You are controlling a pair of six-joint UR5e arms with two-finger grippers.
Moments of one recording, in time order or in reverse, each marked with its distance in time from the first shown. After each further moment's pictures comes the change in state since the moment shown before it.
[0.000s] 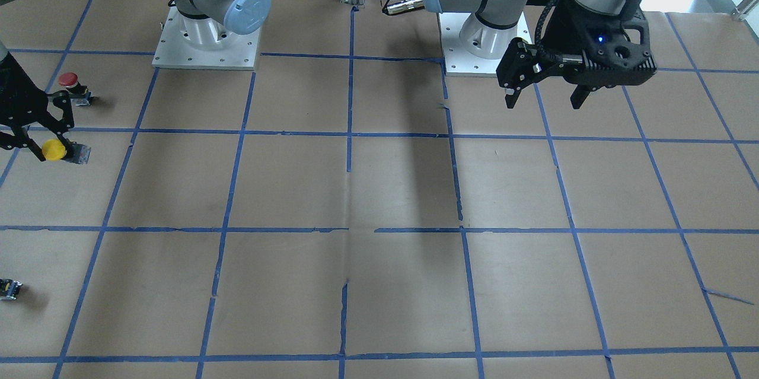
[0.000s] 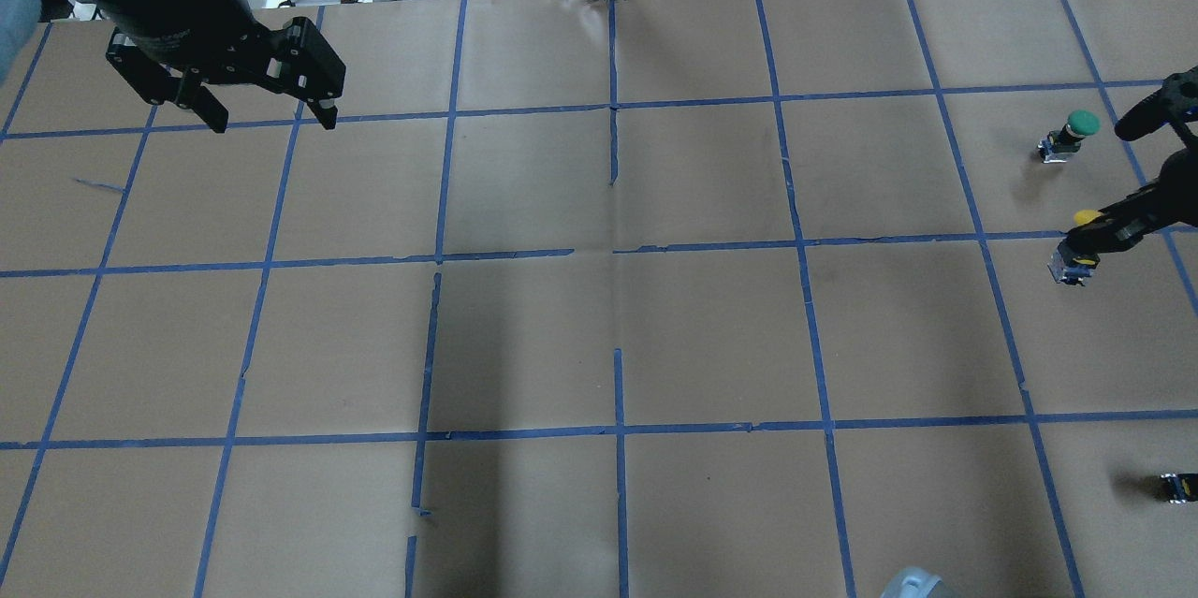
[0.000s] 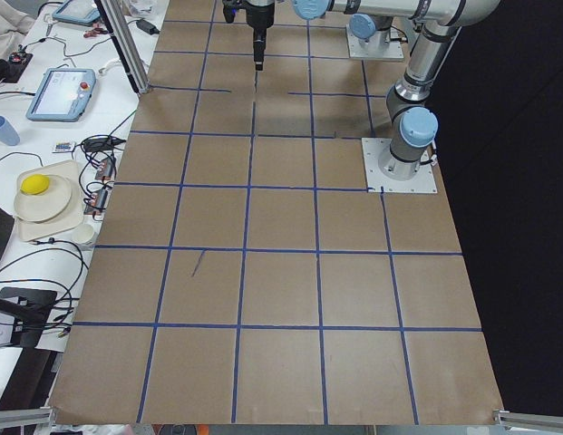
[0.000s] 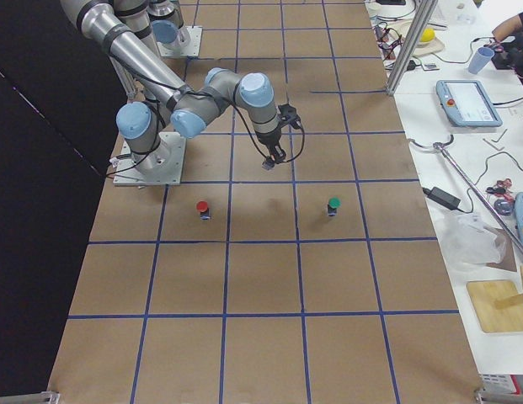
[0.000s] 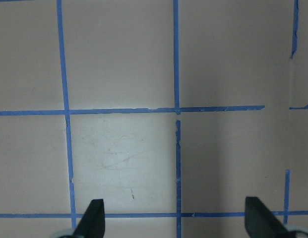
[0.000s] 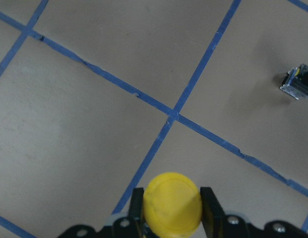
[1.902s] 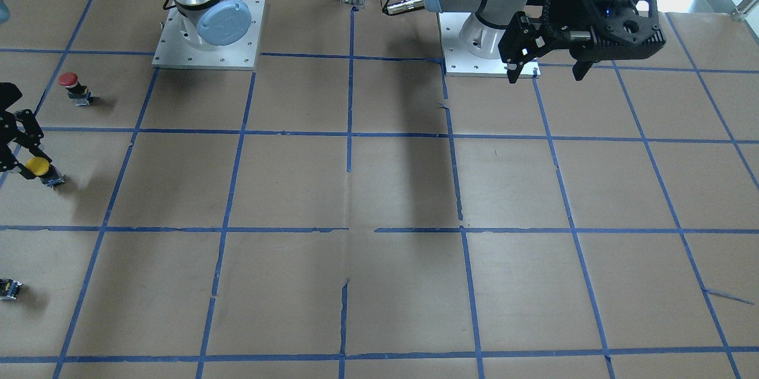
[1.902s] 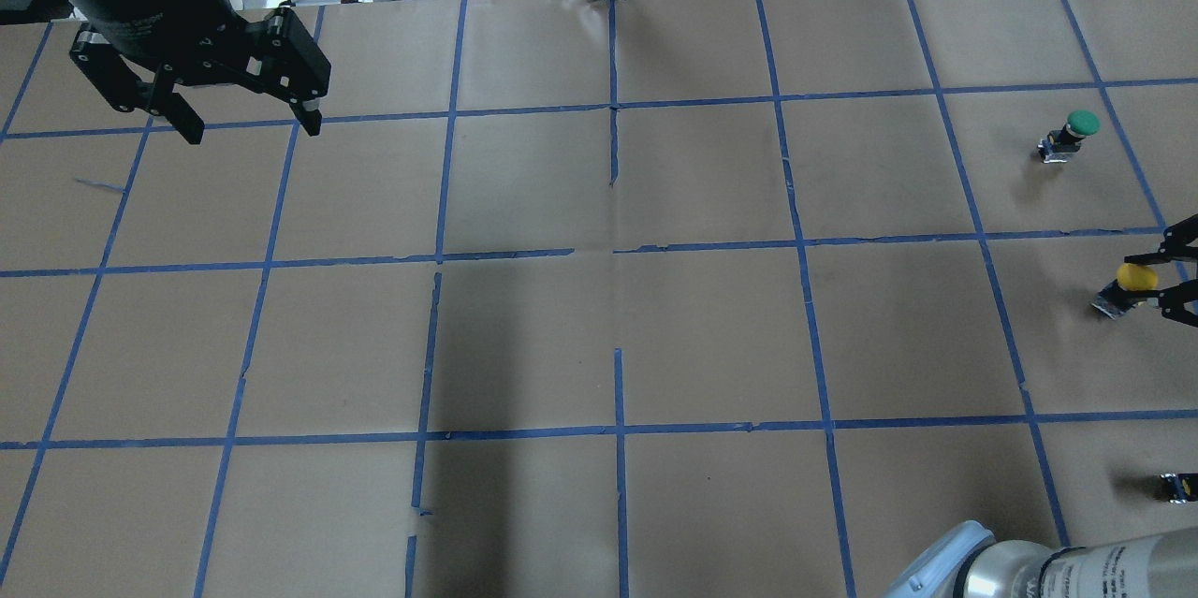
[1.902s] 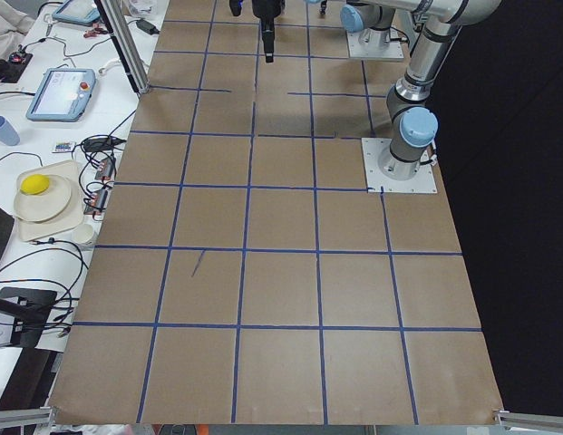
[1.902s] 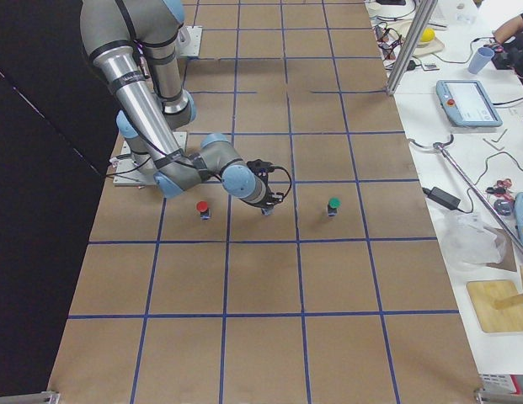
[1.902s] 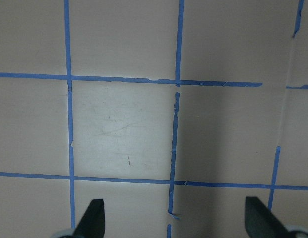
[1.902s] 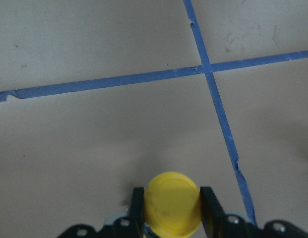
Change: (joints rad) left arm -0.004 -0.005 0.082 -0.164 0.012 -0.060; right arm -0.308 0.265 -0.003 -0.002 0.242 -1.107
